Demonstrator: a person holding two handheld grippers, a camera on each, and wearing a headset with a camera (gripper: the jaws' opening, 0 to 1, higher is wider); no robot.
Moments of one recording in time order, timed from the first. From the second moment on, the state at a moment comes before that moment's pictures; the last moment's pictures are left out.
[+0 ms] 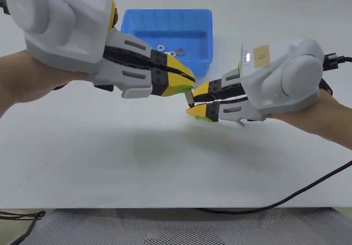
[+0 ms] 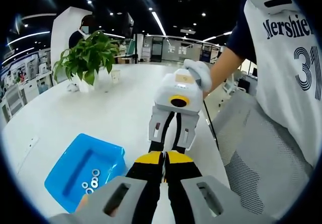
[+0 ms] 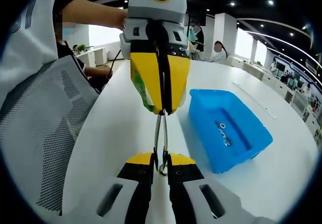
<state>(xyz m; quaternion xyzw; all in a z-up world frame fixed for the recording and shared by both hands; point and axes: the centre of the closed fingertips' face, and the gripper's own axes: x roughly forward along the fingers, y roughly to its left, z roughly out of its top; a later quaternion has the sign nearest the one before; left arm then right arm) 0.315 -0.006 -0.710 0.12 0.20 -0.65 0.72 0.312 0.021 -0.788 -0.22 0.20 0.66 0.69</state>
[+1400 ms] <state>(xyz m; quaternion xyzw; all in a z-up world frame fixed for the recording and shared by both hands) 0.308 0.000 -0.694 0.14 0.20 -0.65 0.72 0.306 0.030 -0.773 -0.21 0.19 0.68 0.68</state>
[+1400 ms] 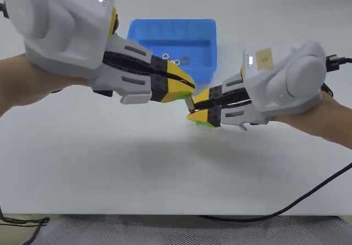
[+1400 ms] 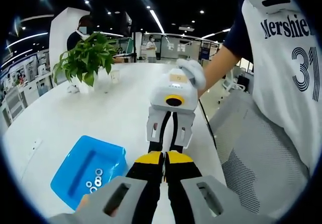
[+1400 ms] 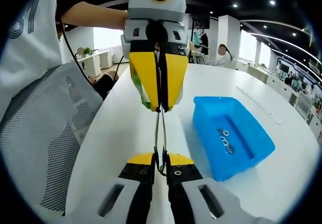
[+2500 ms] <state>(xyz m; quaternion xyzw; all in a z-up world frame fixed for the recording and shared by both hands) 0.358 0.024 -0.632 0.16 0.17 -0.63 0.74 0.370 0.060 -0.711 -0.23 0.11 0.68 0.69</state>
